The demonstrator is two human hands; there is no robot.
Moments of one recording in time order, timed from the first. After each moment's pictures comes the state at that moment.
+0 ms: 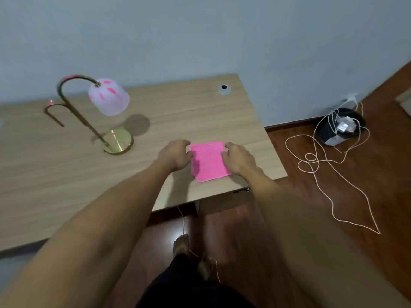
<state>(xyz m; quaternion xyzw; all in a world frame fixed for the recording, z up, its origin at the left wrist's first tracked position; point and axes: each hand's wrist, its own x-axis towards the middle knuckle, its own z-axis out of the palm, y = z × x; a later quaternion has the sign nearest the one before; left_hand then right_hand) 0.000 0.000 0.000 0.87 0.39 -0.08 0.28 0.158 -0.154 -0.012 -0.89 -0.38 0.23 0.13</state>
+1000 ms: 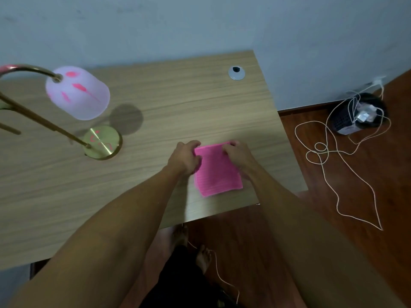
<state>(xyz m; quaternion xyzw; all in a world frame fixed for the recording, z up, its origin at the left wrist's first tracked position) 0.053 0.055 -0.115 0.79 0.43 -0.08 0.43 0.203 -0.068 -0.088 -0.82 -0.14 0.41 0.37</state>
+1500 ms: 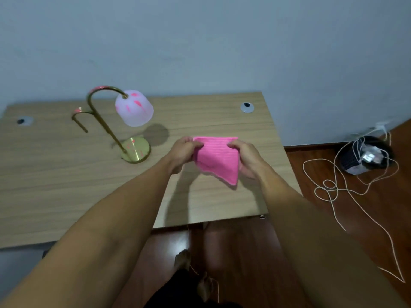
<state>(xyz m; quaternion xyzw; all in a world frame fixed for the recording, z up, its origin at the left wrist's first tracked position) 0.014 0.063 -0.005 0.57 0.44 0.12 0.68 0.177 -0.072 0.011 -0.65 -0.07 0.52 0.55</state>
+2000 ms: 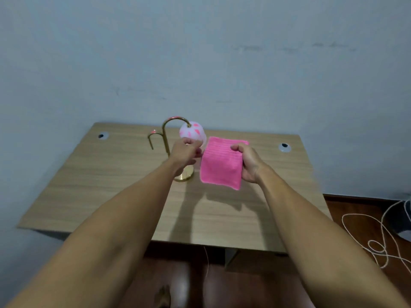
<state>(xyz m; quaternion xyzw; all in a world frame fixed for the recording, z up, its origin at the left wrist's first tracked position) -0.099 0.105 0.088 0.55 0.49 0.30 0.60 0.090 0.009 0.093 -0.57 -0.15 0.62 0.52</state>
